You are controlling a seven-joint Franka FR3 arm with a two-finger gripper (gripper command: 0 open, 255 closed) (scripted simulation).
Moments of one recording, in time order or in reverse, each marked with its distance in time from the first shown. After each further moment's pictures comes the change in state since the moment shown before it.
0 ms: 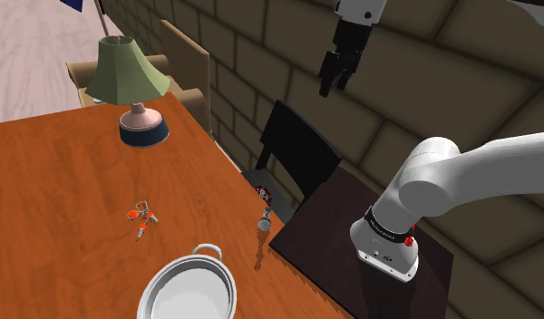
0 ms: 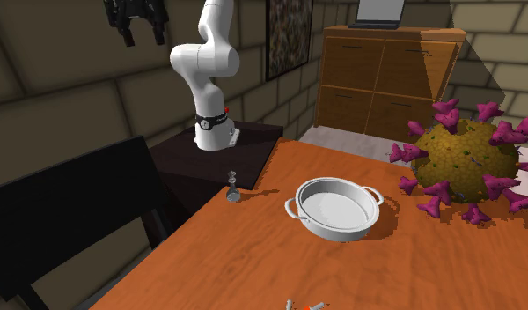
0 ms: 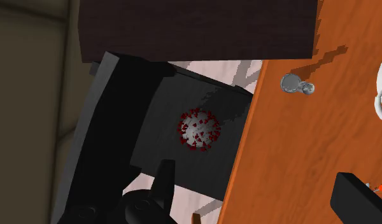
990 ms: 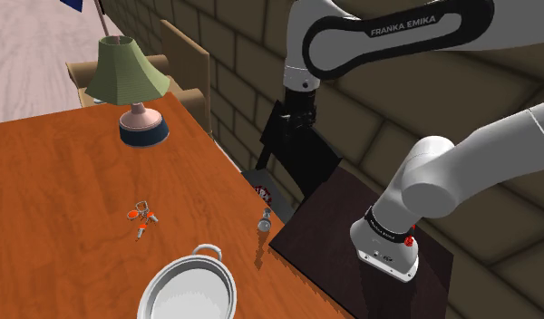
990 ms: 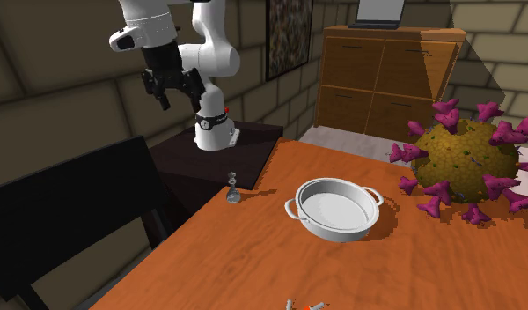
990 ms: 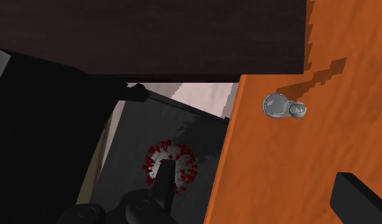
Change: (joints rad) arm 0.077 0.264 0.148 -0.172 0.108 0.299 0.122
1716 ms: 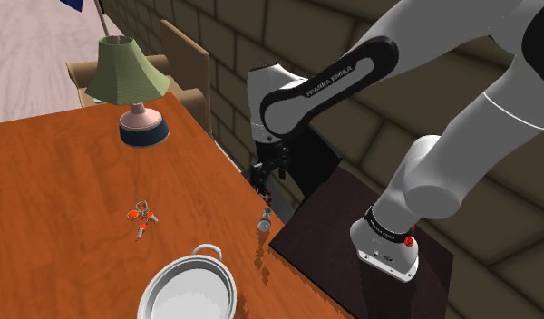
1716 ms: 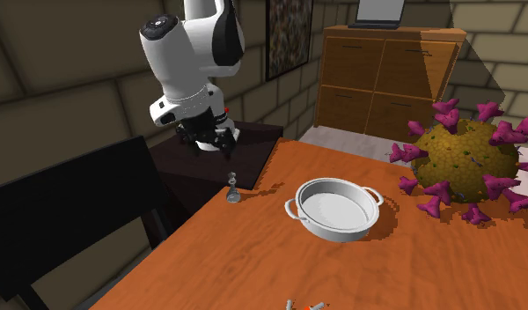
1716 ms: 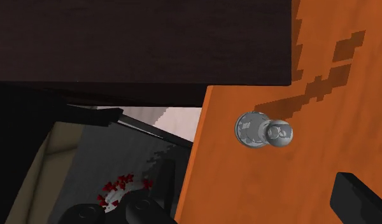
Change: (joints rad) arm 0.069 0.370 0.113 -0.012 0.072 0.272 0.091
